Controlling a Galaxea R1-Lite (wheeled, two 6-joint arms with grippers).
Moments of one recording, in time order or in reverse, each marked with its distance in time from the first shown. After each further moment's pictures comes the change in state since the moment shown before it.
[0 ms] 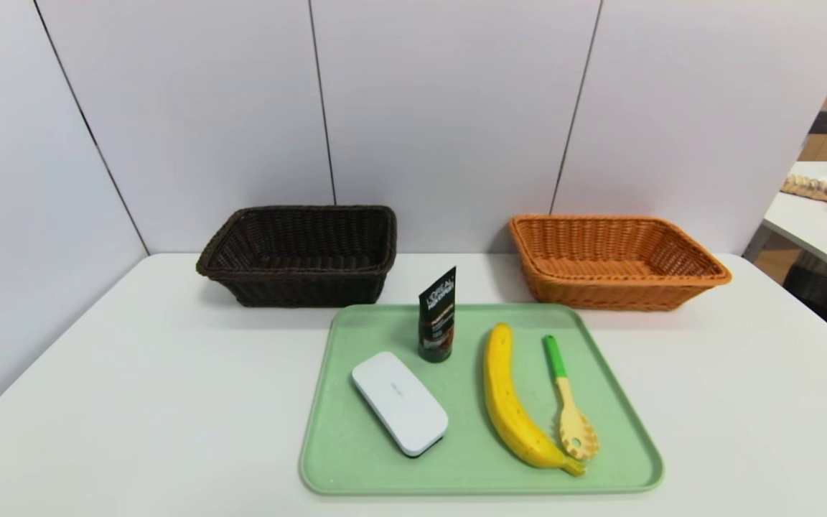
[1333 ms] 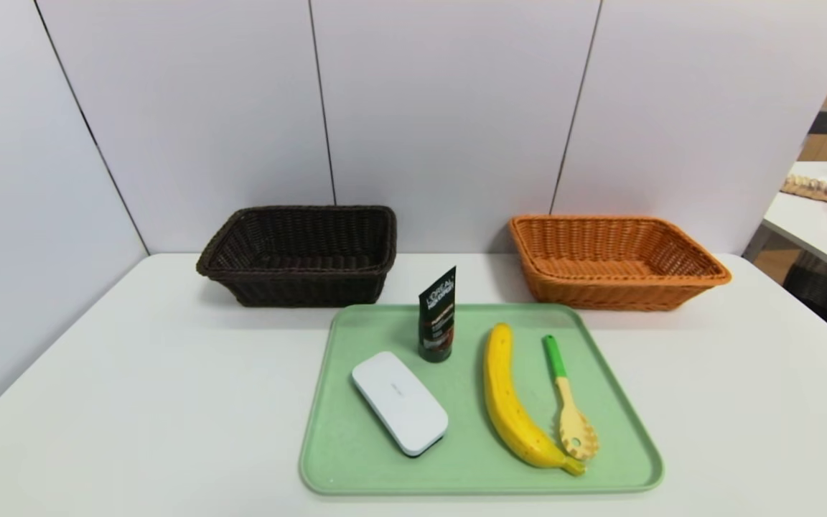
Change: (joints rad) left arm 0.000 0.278 -0.478 0.146 -0.077 0.034; right arm 0.008 0.337 -0.589 0.239 0.149 0.068
